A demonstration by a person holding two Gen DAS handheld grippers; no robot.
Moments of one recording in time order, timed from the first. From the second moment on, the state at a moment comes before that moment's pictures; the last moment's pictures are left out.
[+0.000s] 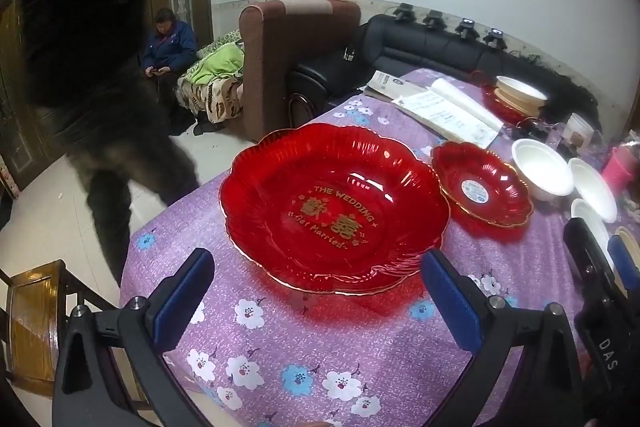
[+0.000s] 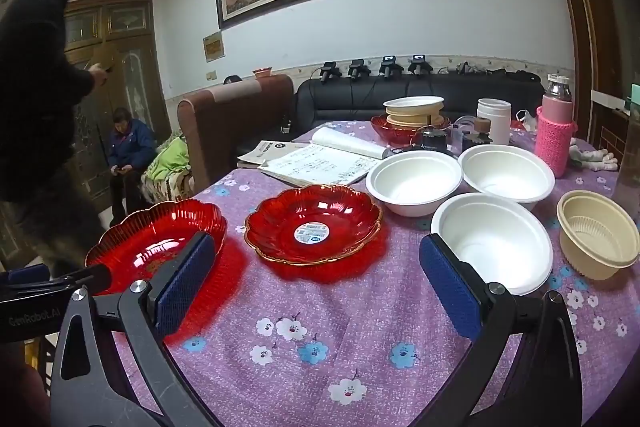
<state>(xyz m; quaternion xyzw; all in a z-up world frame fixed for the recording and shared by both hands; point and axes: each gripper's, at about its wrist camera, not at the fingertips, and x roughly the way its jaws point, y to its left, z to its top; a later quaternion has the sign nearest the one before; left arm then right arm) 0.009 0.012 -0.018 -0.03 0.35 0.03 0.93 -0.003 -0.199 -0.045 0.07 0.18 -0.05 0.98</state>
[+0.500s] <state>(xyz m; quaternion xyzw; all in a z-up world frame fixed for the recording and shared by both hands) 0.018 0.022 -0.035 -0.03 0.38 0.04 0.92 -0.002 -0.201 -0.047 0.08 0.19 -0.04 0.98</state>
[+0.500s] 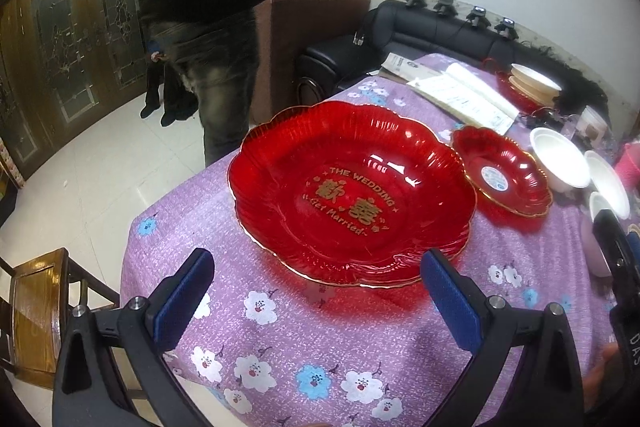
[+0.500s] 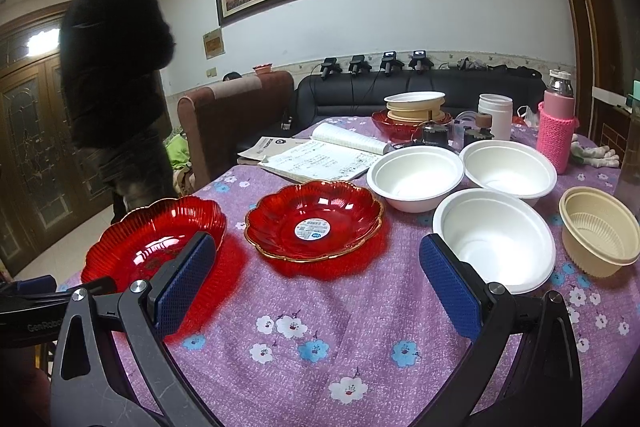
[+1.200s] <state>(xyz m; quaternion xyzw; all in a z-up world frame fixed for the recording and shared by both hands) 0.022 0.027 -0.034 -0.03 0.38 0.04 0.92 0.002 -0.203 -0.051 0.08 0.20 -0.04 0.98</state>
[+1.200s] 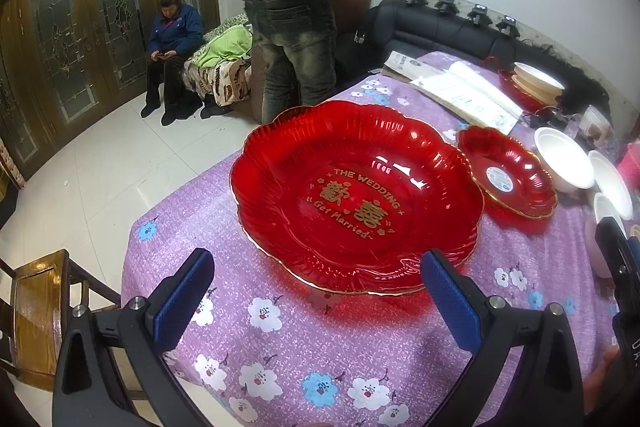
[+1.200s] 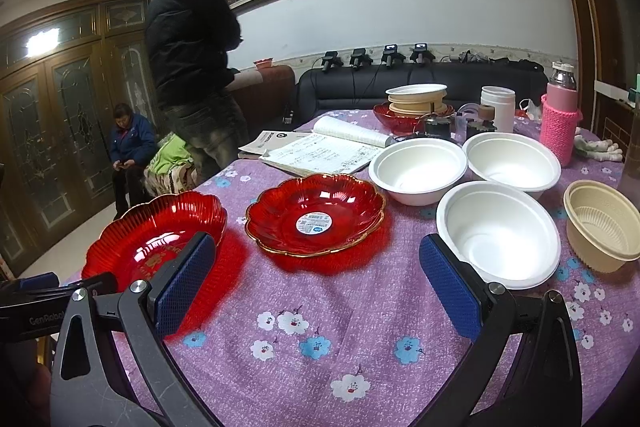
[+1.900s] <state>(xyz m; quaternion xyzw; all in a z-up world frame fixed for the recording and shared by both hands) 0.039 0.055 -0.045 -0.05 0.40 0.04 0.91 0.018 -0.174 -0.040 0.11 0.21 -0.01 0.97</state>
